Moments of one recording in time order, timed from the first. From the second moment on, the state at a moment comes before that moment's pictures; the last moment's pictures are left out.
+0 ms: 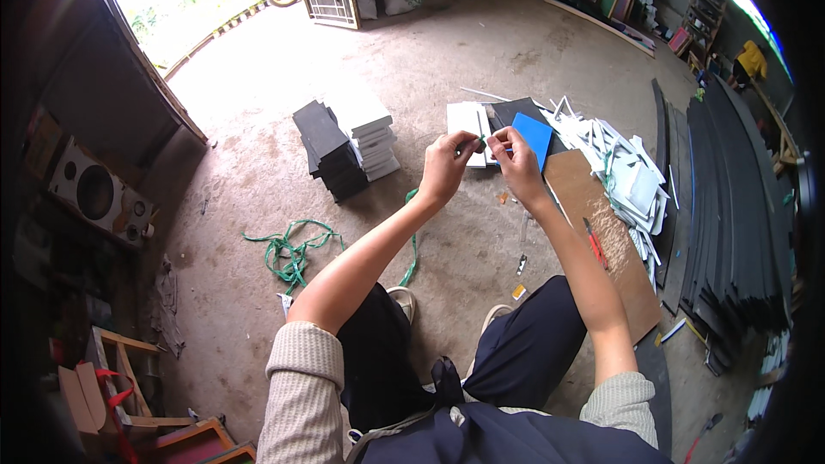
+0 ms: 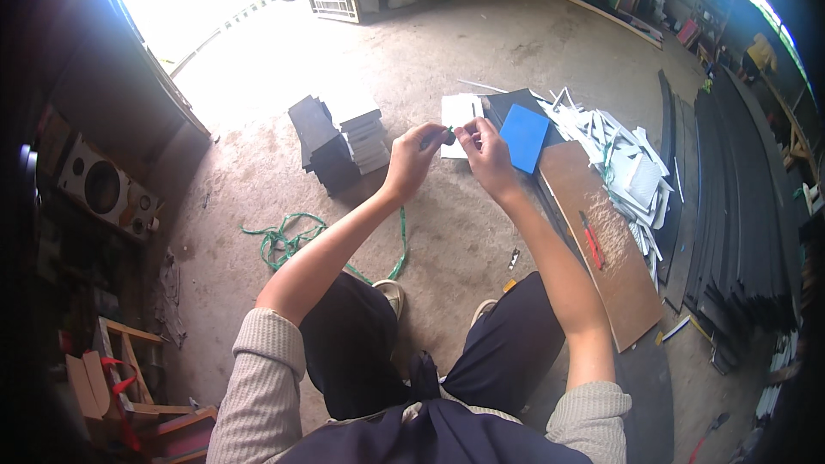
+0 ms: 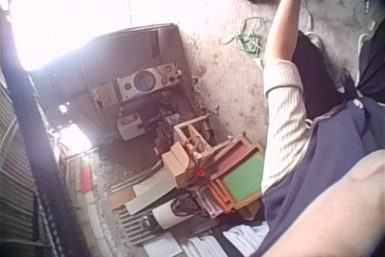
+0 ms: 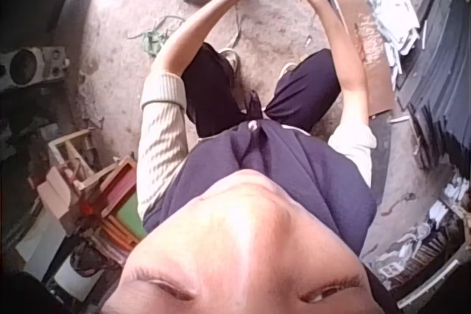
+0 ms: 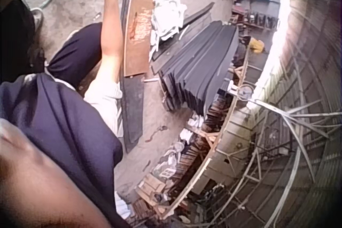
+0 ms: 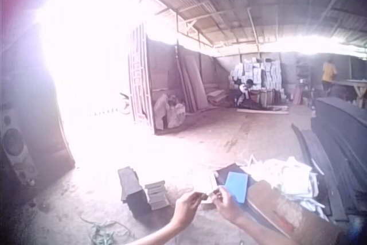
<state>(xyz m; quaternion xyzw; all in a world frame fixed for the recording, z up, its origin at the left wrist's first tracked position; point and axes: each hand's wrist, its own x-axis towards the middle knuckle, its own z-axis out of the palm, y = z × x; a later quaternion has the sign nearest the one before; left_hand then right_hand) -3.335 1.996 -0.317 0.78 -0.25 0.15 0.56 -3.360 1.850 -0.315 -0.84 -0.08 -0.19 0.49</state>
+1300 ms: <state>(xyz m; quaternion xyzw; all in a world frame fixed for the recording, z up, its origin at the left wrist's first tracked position) -3.318 2.025 -0.304 0.54 -0.09 -0.45 0.71 -3.376 1.859 -0.295 -0.80 -0.30 -0.47 0.22</state>
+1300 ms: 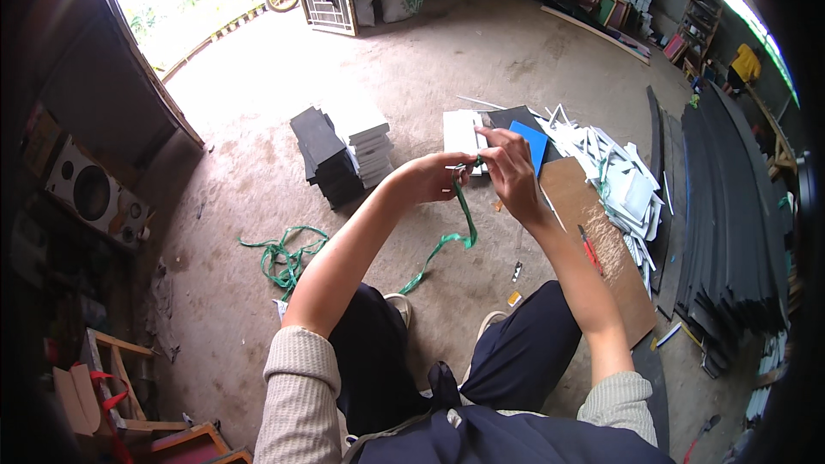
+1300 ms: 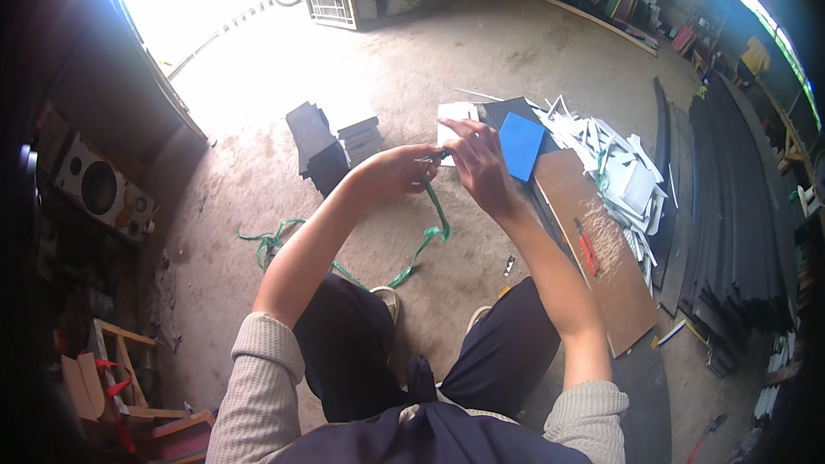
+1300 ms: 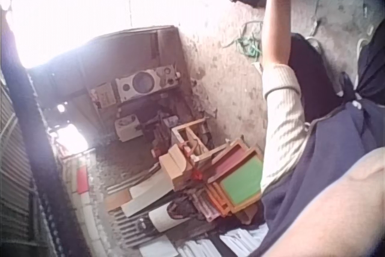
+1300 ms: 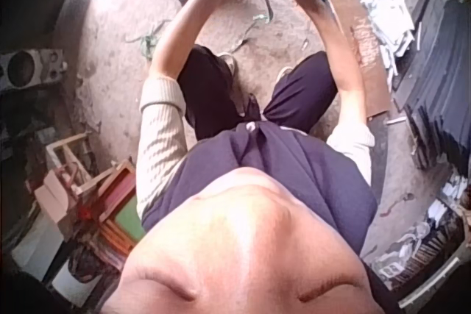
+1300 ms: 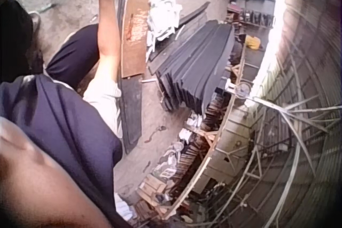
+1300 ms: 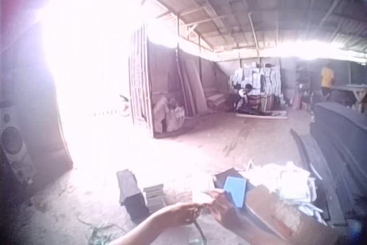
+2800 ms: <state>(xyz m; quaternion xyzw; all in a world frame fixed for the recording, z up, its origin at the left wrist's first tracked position) -3.328 1.980 -0.325 0.51 -0.22 -0.15 0.82 -3.363 1.853 -0.302 -0.76 -0.04 -0.27 0.59</state>
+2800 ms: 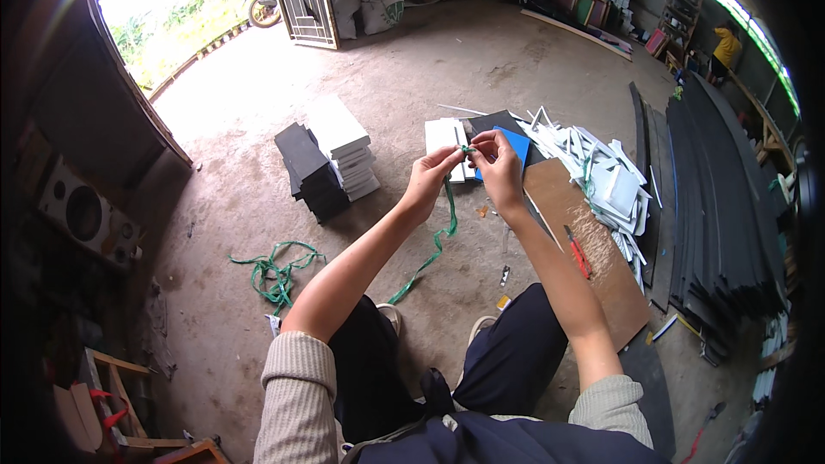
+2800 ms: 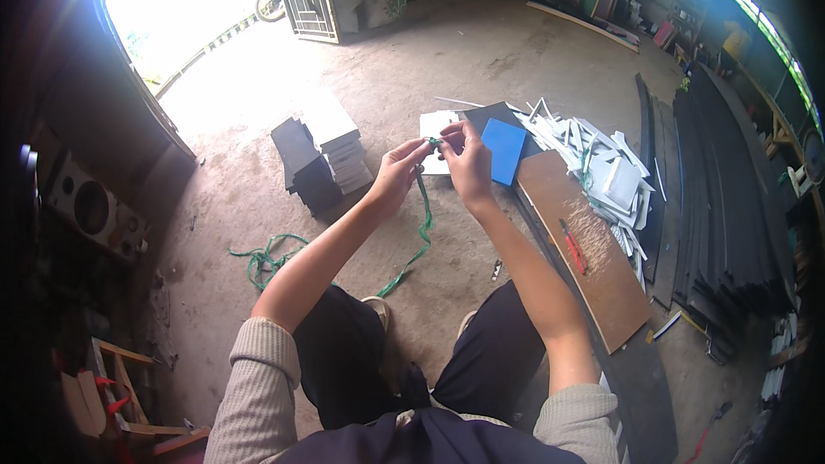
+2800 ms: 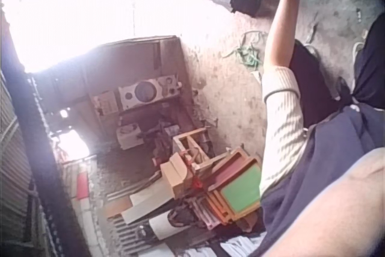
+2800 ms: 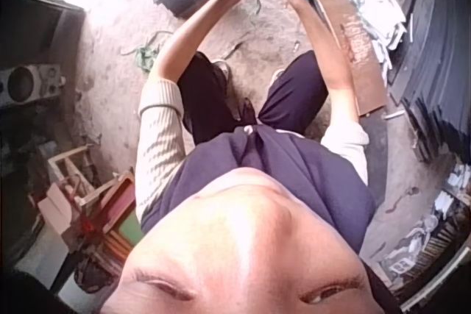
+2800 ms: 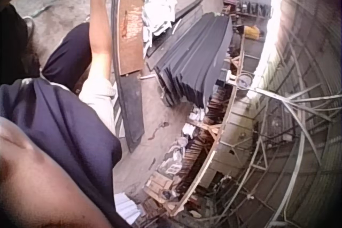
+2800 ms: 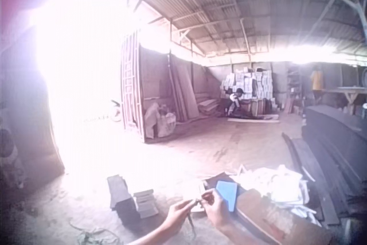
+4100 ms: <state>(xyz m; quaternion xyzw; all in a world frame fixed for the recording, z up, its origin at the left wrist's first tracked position) -3.319 1.995 -0.314 0.83 -0.17 0.09 0.52 -3.373 1.858 -0.311 -0.93 -0.14 -0.20 0.27</state>
